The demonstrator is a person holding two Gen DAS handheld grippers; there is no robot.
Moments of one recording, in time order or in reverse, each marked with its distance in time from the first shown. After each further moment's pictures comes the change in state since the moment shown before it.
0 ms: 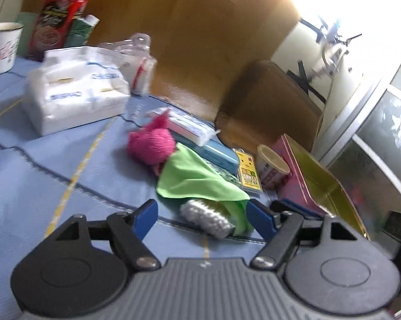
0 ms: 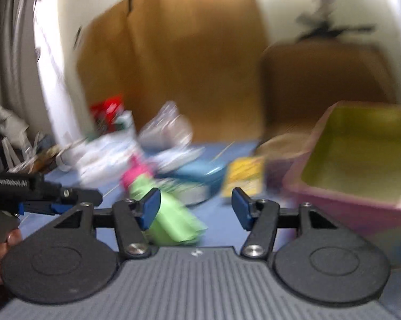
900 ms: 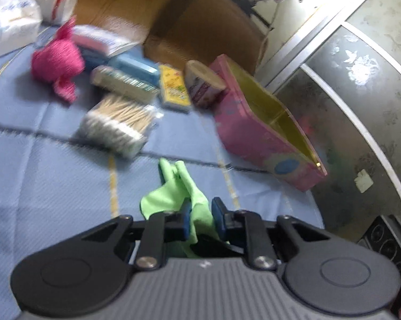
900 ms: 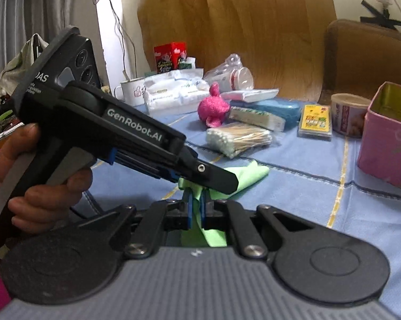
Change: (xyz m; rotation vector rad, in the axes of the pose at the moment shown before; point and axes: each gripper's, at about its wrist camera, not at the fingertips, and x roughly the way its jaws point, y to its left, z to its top) left arm 0.049 -0.048 -0.043 0.107 0.301 -0.265; right arm -0.052 0.045 -0.066 -0.174 0.078 0.120
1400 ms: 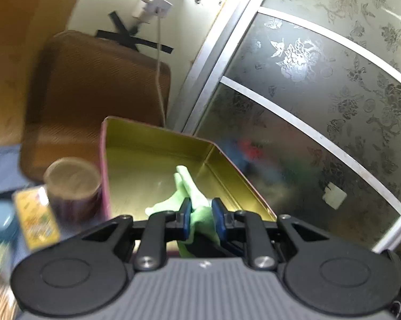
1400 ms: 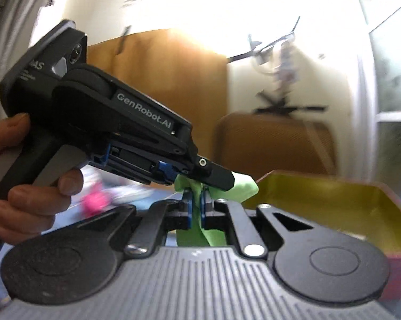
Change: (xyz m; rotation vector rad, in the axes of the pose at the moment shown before) left arm 0.097 -0.135 0.113 0.332 -0.081 -0.146; right arm -0.066 -0.082 0.042 -0.032 -0.374 -0.461
